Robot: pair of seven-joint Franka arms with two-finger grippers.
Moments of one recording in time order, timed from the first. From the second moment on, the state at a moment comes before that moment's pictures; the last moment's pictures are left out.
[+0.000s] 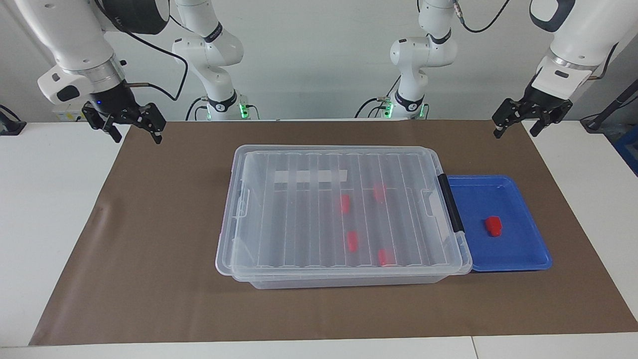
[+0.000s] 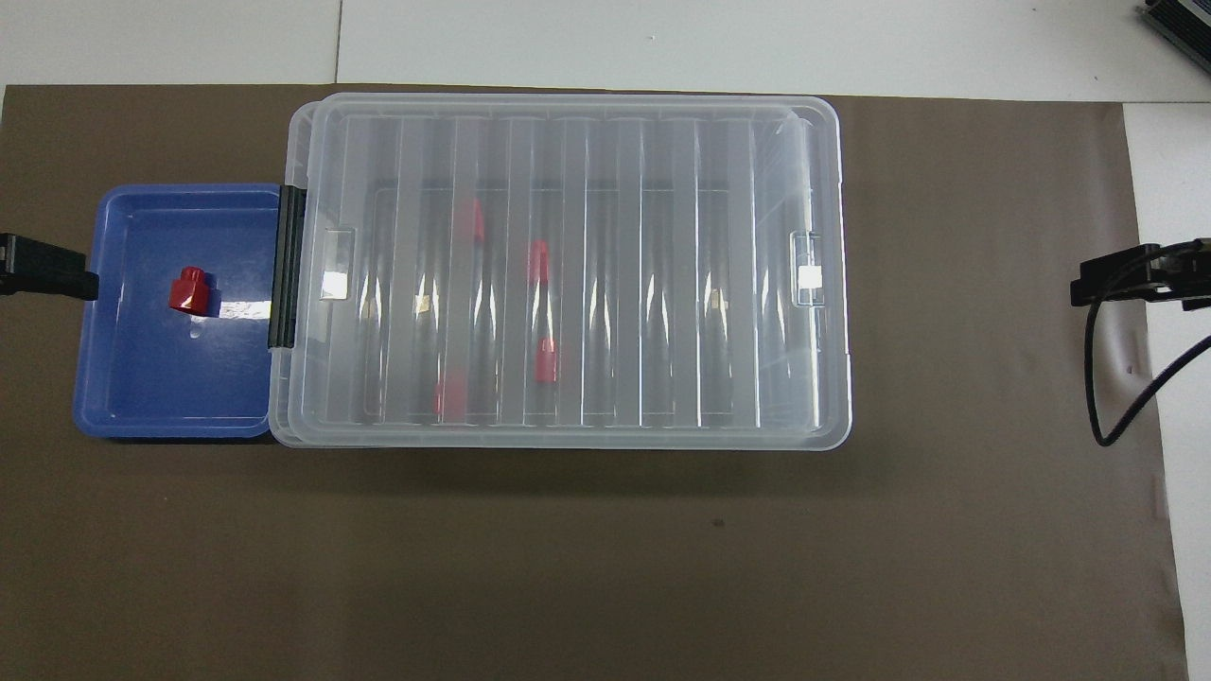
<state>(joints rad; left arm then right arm) -0.05 0.00 0.04 -1.53 -0.01 1.57 0.03 0.07 0.01 -0.12 -1.56 -0.02 1.59 0.01</state>
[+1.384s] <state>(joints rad) -0.05 -0.01 -0.01 -1.53 -0.01 1.58 0.02 0.29 0.22 -0.11 -1.70 0.07 2.08 0.14</state>
